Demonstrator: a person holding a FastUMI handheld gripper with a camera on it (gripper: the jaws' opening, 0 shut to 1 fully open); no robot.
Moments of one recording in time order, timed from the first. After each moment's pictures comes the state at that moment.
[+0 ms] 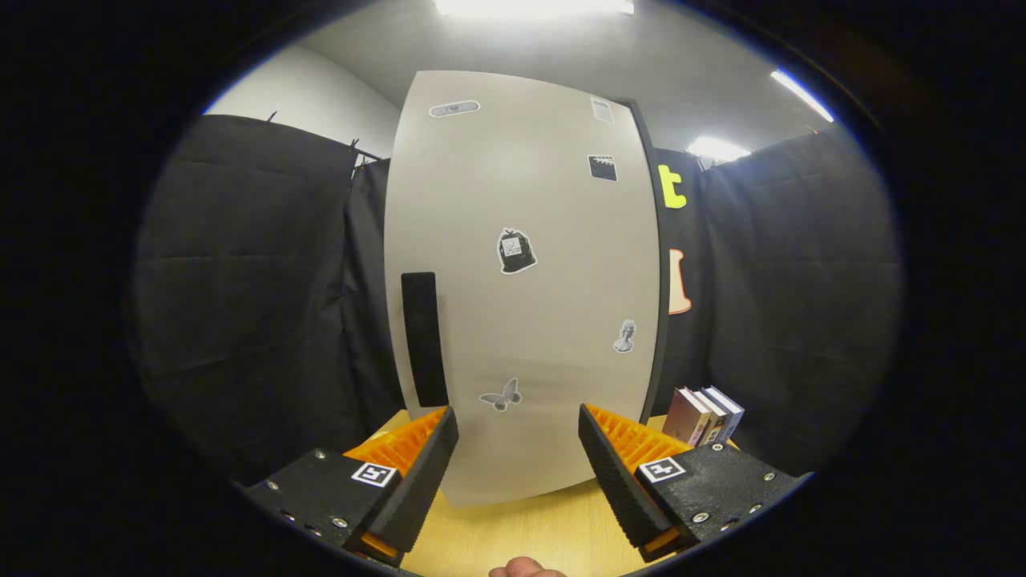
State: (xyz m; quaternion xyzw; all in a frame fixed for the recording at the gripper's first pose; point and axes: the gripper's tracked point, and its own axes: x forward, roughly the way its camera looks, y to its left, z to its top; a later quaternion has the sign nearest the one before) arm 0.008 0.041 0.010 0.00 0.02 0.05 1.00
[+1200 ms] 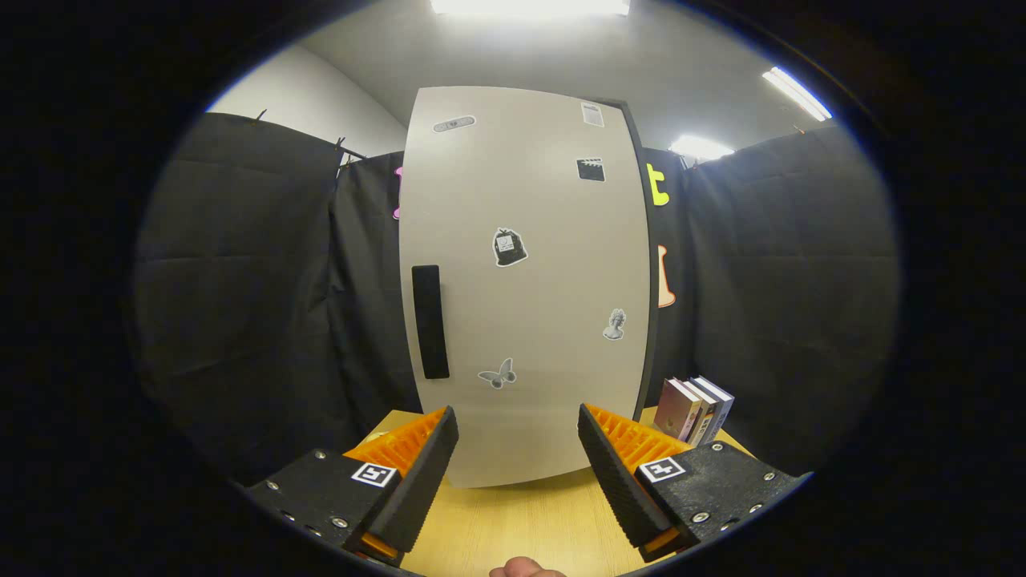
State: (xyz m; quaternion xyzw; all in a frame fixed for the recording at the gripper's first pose) arm -0.009 0.059 0.007 0.00 0.02 0.02 1.00
